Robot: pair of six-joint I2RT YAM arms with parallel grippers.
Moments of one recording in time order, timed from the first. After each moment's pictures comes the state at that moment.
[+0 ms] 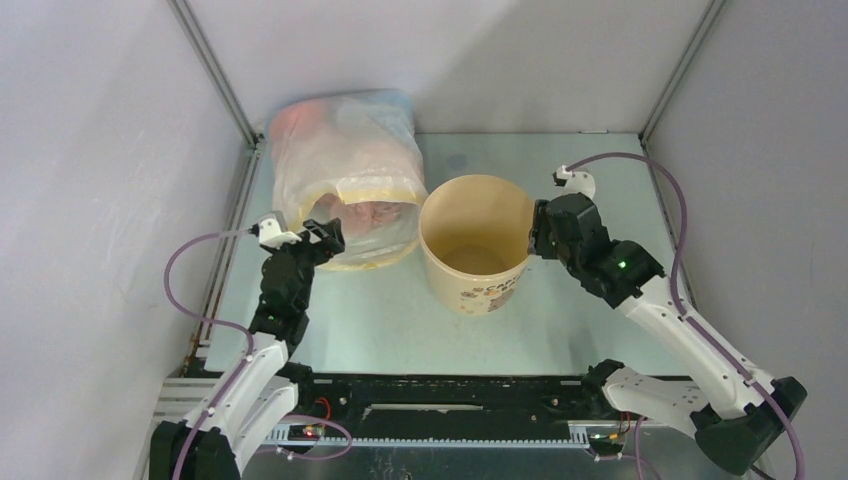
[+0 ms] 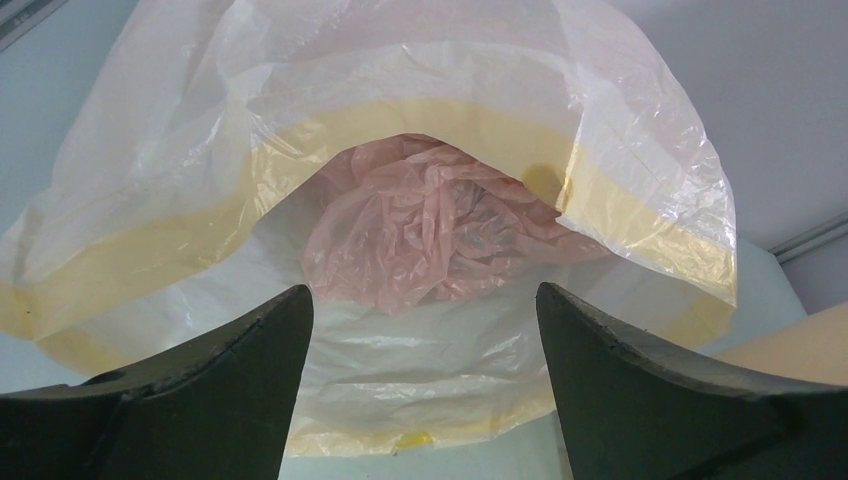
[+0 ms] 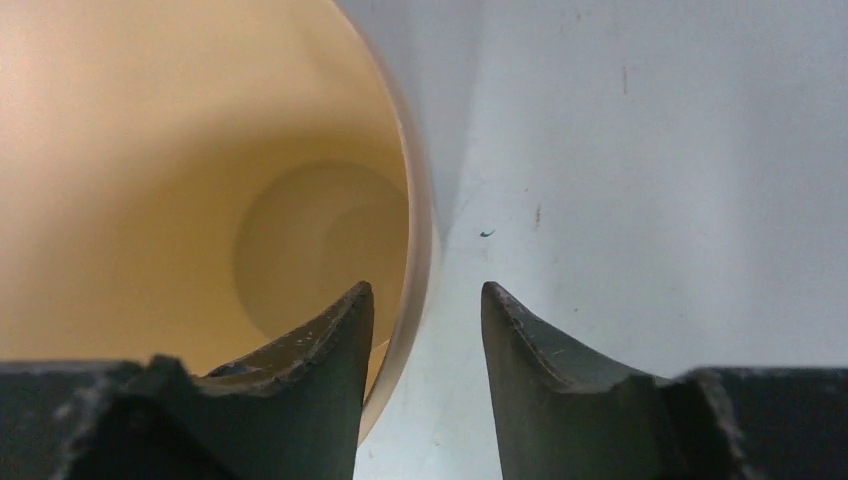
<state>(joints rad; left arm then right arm) -0.19 0.74 0.30 0.40 -0.22 -0.49 0.62 1.01 1.07 -0.70 0.40 0.46</state>
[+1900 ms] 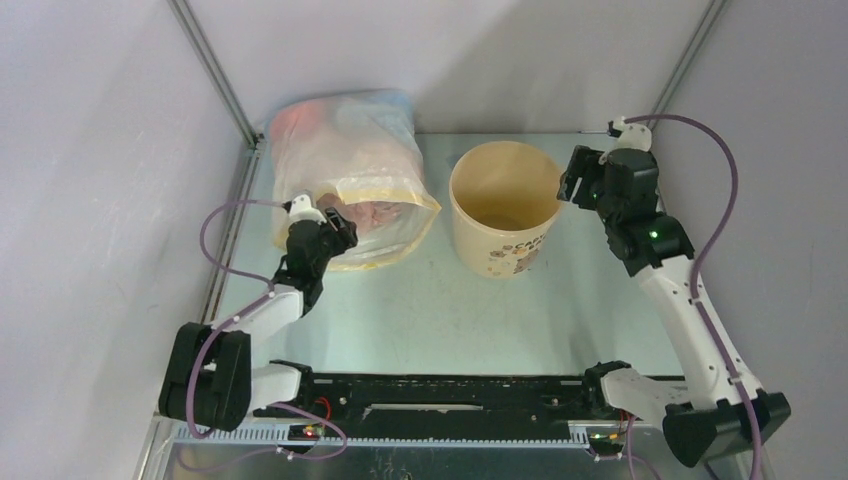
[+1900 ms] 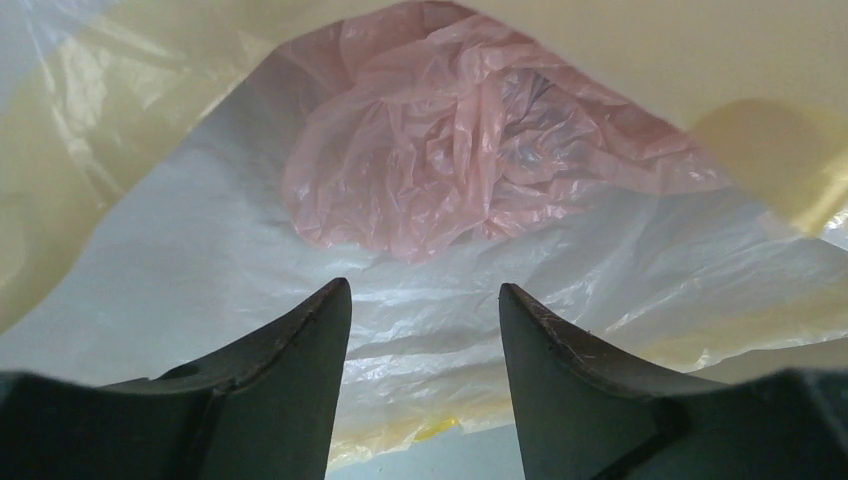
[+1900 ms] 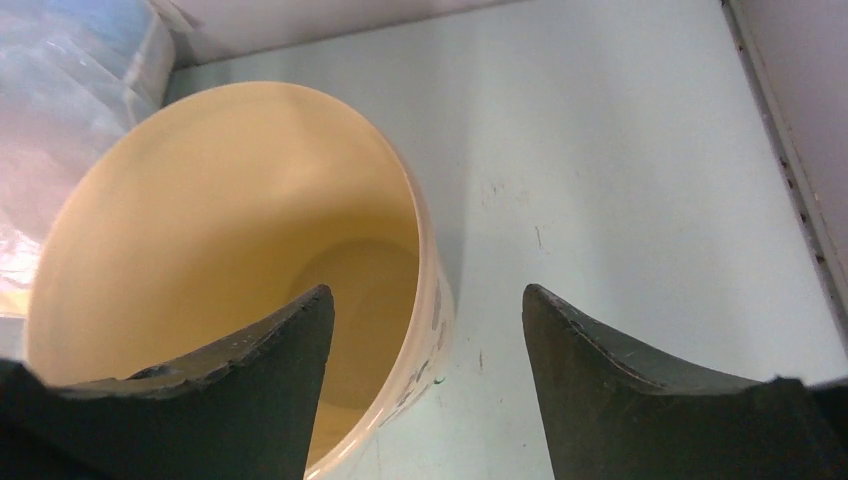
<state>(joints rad) -0.19 1.21 0.46 0.42 -0.12 -0.48 0.25 1.11 1.22 -0.52 0.24 0.29</state>
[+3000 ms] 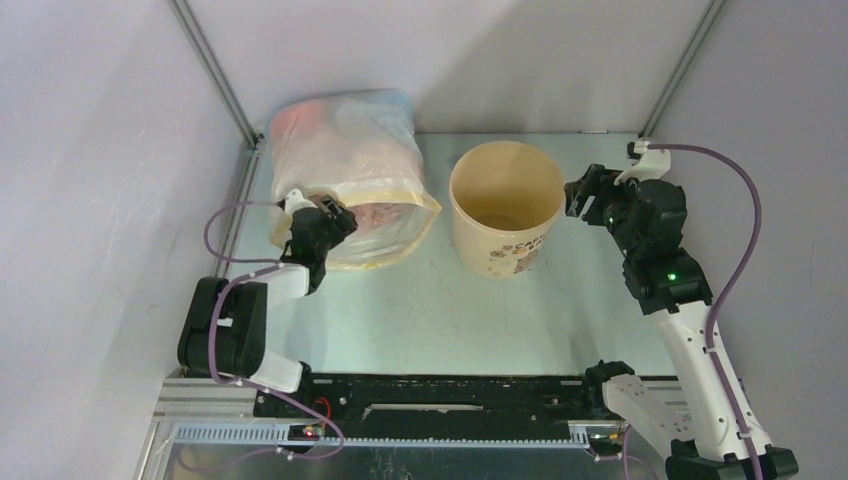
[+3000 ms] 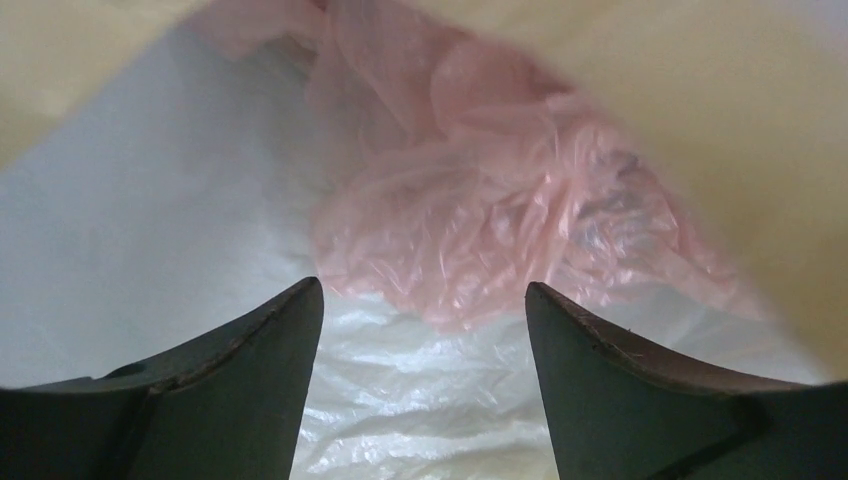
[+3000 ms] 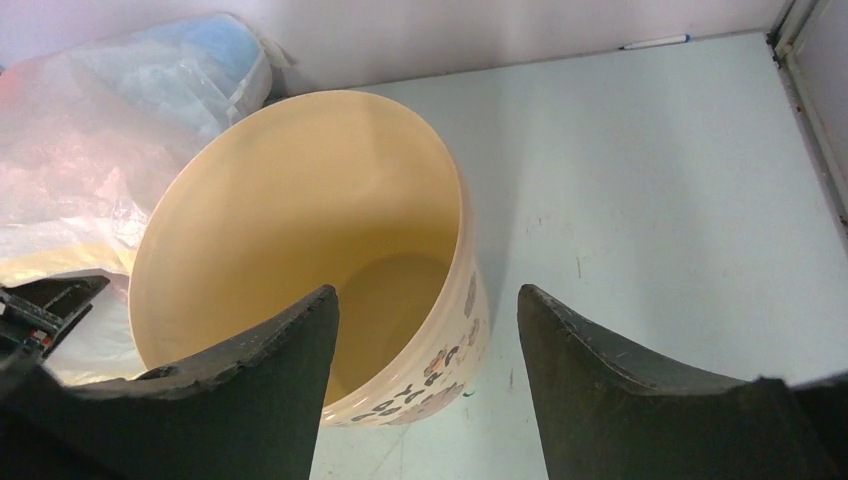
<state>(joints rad) -0.13 1.48 0.54 0.53 -0.13 -0.67 0.20 0.88 1.08 -0.42 0.08 0.28</state>
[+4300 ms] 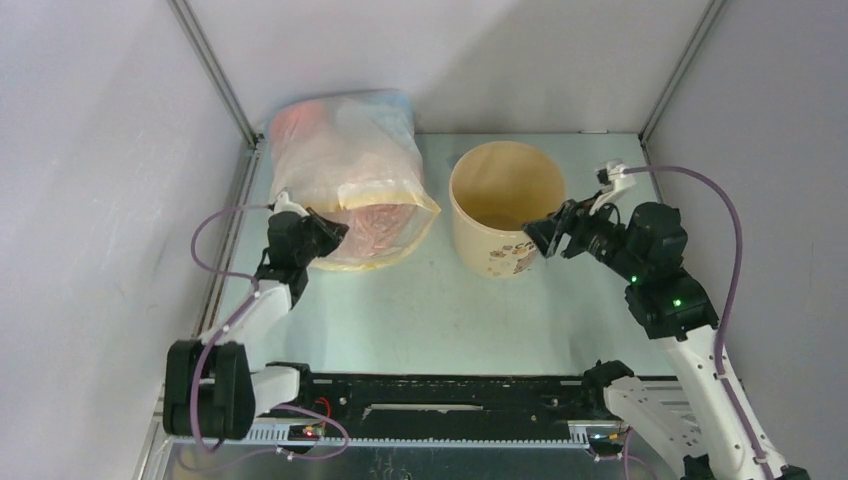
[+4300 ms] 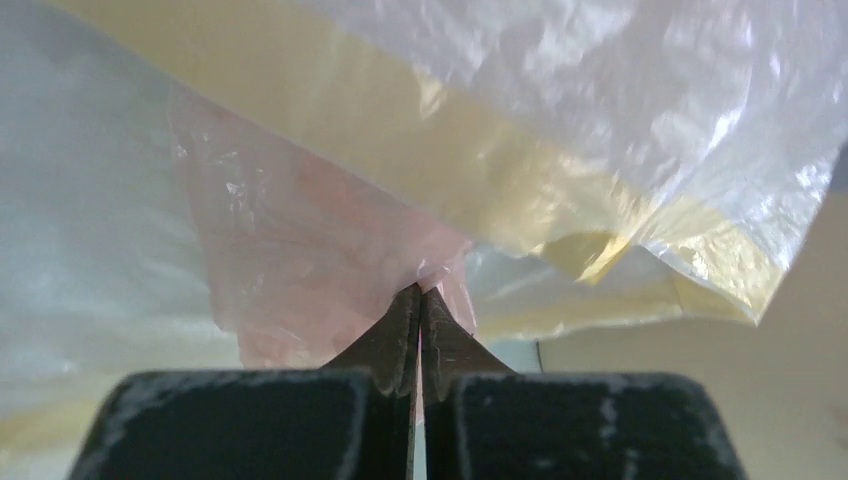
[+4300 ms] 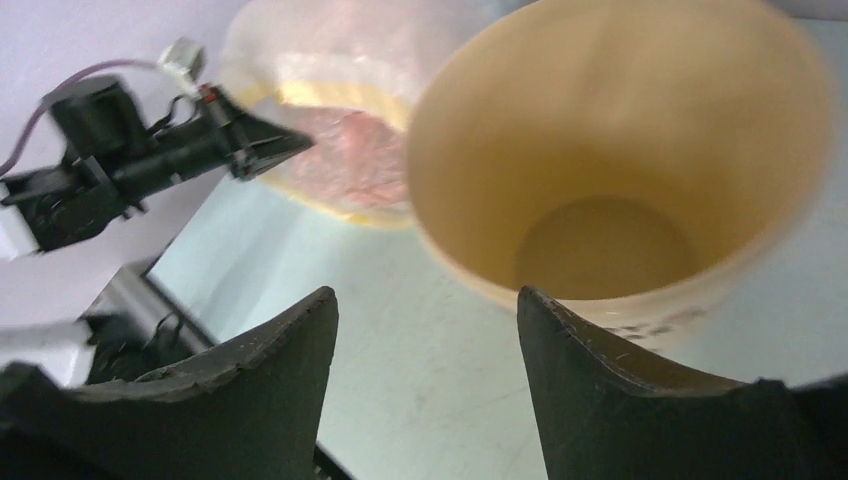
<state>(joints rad) -0.06 1.21 0.57 0.23 0.14 -0.75 0.26 0.77 1.01 -0.44 -0.35 0.32</state>
